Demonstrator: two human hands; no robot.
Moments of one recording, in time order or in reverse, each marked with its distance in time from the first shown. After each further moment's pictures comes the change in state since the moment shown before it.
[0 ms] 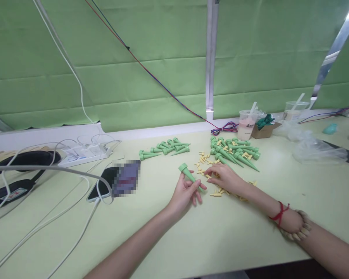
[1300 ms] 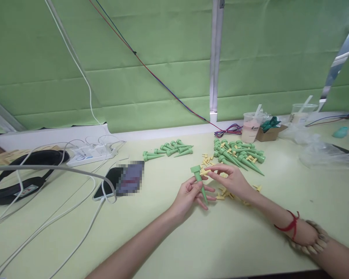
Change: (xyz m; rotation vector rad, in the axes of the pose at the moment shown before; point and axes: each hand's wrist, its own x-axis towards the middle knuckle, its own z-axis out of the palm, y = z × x) left_hand -0.006 0.004 0.000 -0.129 -0.129 -0.024; right_hand -0.005 -0.045 -0.021 0.623 0.225 0.175
